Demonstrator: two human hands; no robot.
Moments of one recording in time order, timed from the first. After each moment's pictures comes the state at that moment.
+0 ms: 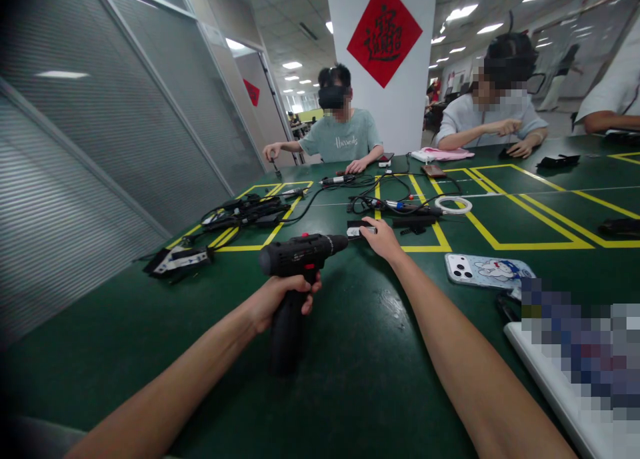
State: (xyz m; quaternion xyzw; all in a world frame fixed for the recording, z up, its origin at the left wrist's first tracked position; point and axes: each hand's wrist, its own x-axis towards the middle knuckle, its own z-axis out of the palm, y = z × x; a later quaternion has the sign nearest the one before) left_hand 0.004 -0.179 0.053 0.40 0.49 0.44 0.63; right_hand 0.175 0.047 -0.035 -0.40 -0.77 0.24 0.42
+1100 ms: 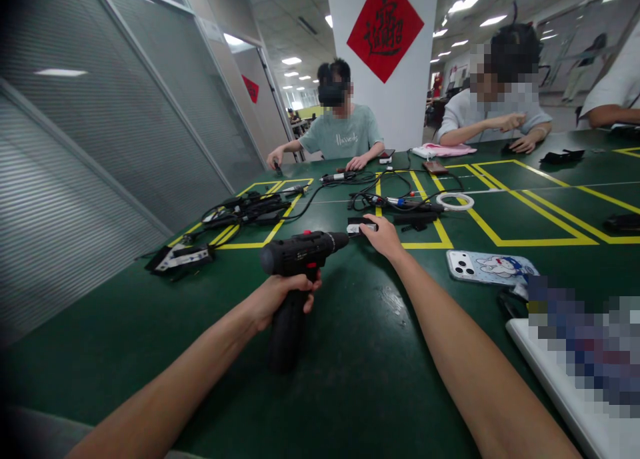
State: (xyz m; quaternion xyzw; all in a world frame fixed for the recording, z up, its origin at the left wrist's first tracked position) left_hand 0.005 -0.180 0.053 0.42 0.51 0.43 0.61; right_hand 0.174 0.041 -0.031 -0.41 -0.77 0.21 0.44
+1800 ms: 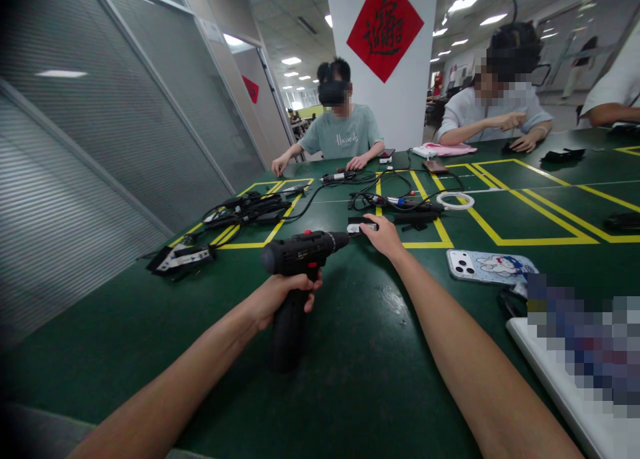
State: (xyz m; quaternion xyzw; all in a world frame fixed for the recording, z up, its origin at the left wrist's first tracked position) left_hand 0.006 -0.181 0.054 0.41 0.51 0.44 0.61; right_hand 0.175 0.040 -0.031 -0.41 -0.77 0.22 0.44
